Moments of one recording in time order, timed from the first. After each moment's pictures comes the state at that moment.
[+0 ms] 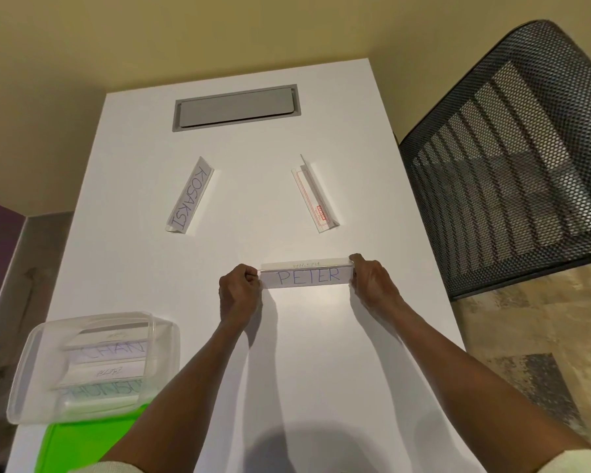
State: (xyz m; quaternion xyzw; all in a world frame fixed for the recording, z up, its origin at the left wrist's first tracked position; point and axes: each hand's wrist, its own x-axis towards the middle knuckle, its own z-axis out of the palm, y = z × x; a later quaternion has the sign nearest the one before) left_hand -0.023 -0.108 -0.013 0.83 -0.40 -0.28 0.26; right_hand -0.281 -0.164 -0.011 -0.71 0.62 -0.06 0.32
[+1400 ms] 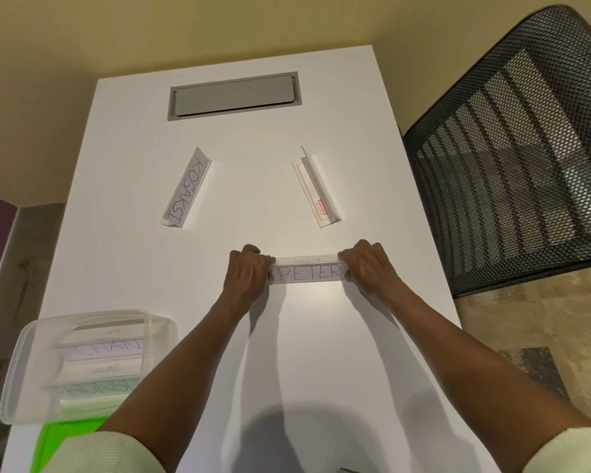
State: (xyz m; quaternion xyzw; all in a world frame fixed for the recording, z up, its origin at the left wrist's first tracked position) left_hand -0.010 -0.141 -0.015 0.69 -0.71 -0.17 0.03; right_hand -0.278 -0.184 -0.007 -0.88 0.47 0.00 0.08
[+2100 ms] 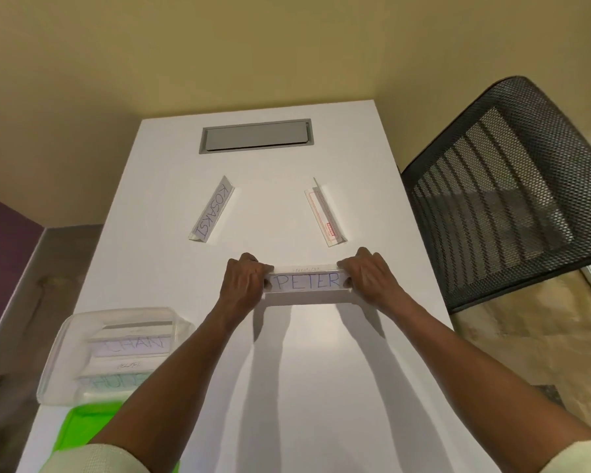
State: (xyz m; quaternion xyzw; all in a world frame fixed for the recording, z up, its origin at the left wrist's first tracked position) left_hand 0.006 -0.102 0.052 0.69 -0.70 -0.13 0.14; right_hand -0.264 -0.159 0.050 -0.90 0.43 -0.08 0.05
